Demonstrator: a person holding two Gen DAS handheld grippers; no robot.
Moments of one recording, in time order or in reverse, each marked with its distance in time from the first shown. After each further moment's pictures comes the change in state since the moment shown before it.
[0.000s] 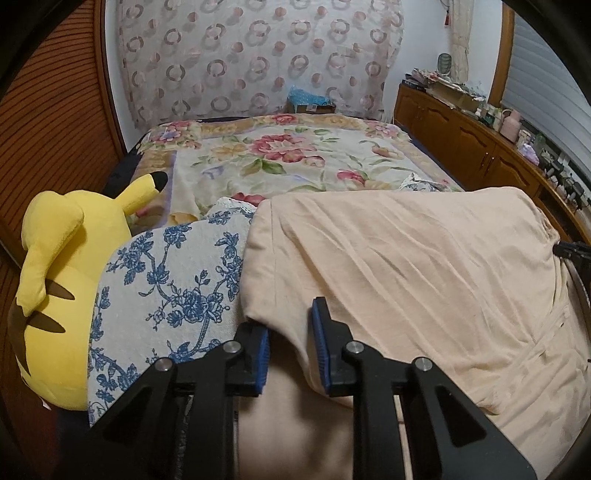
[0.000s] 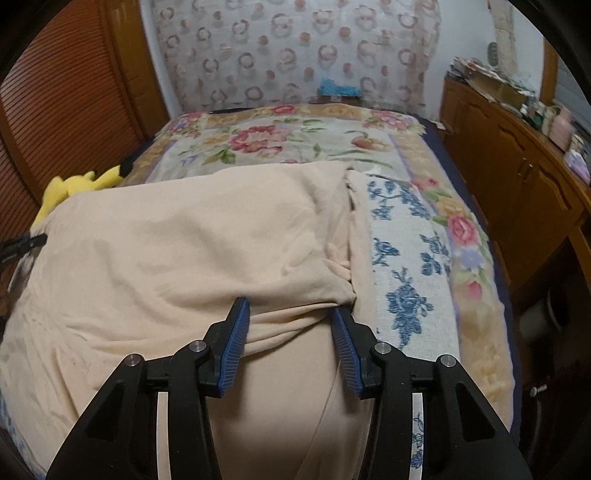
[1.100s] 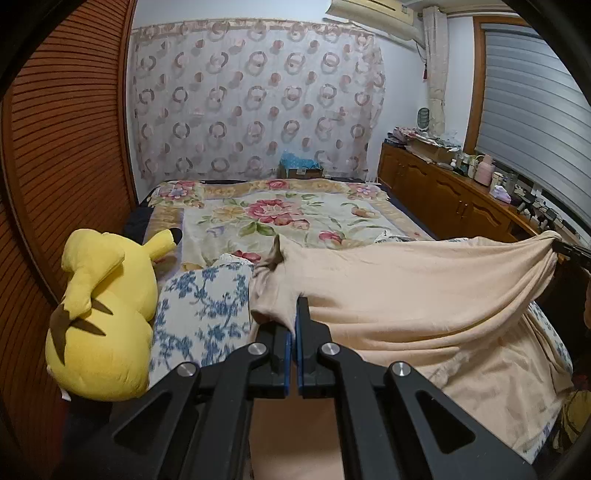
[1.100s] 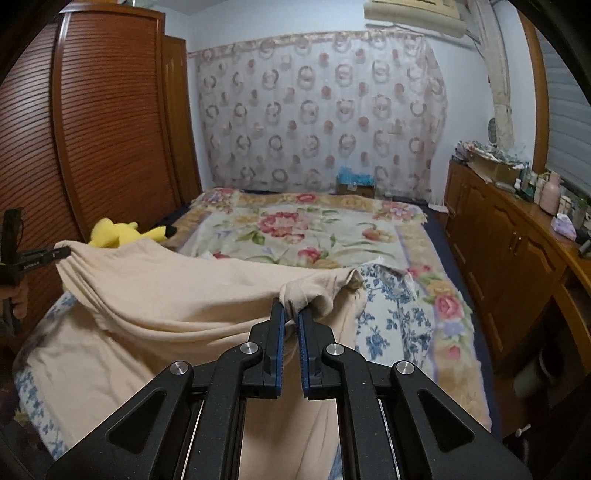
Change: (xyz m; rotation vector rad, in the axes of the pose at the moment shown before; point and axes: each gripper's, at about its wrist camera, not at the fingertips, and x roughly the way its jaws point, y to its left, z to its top) left arm -0.143 -0.008 -0.031 -0.008 -0.251 -0.038; right arm -0.168 0.034 -0.026 -0.100 -0.338 0.064
